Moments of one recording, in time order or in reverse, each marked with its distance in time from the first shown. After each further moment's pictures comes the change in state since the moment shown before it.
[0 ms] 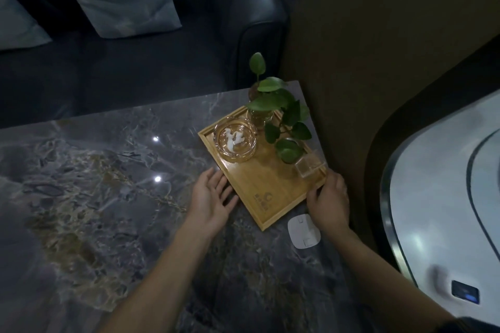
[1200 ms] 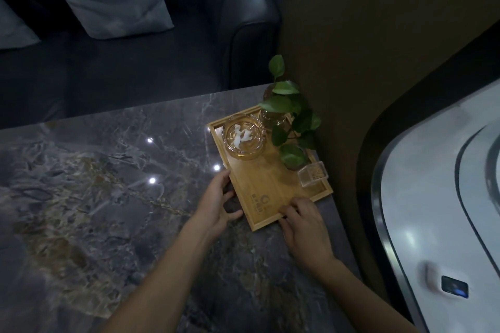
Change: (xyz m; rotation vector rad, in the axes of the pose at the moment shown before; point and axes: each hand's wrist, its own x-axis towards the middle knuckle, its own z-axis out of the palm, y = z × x) left_hand 0.000 -0.012 0.022 0.304 0.018 -0.018; right_hand -0.056 0.007 0.009 -0.145 -0.161 -0.472
